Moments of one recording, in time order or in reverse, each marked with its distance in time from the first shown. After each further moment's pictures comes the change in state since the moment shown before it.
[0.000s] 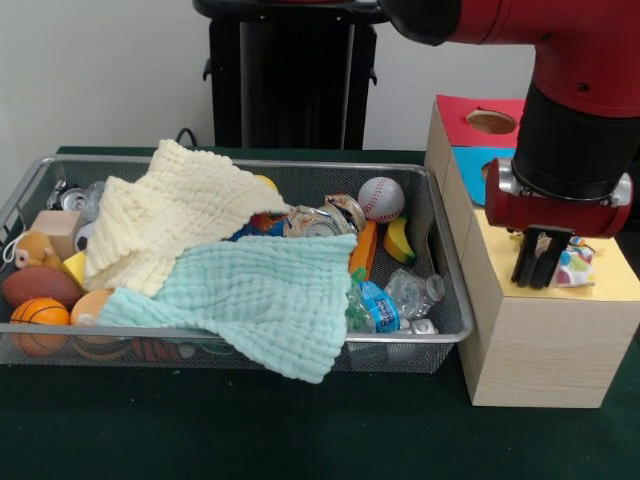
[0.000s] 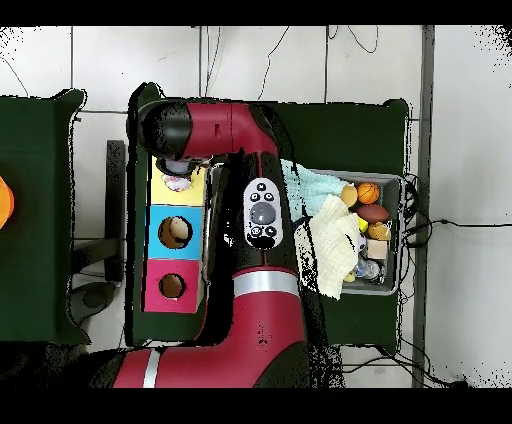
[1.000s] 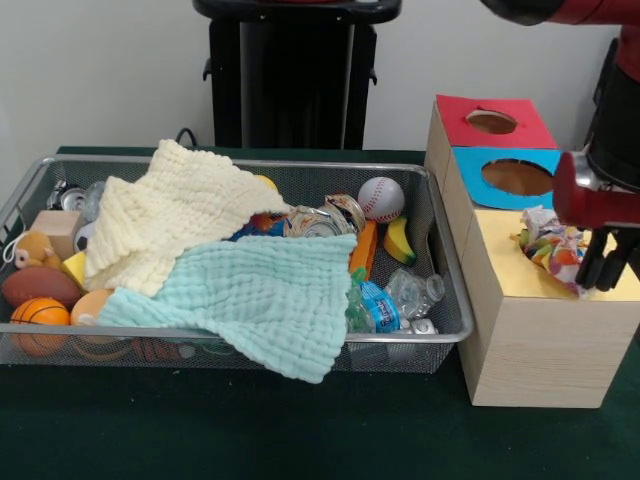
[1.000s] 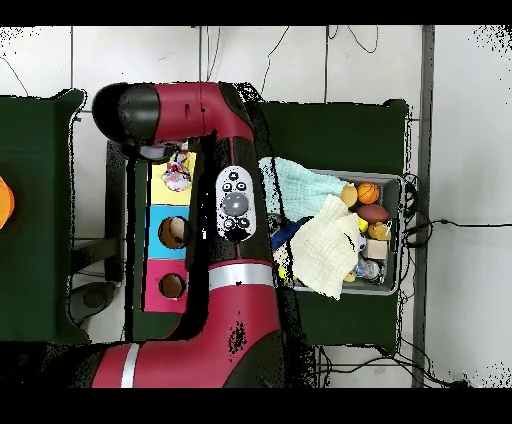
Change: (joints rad) arm 0.052 0.054 -0.001 -0.173 0.005 0.099 0.000
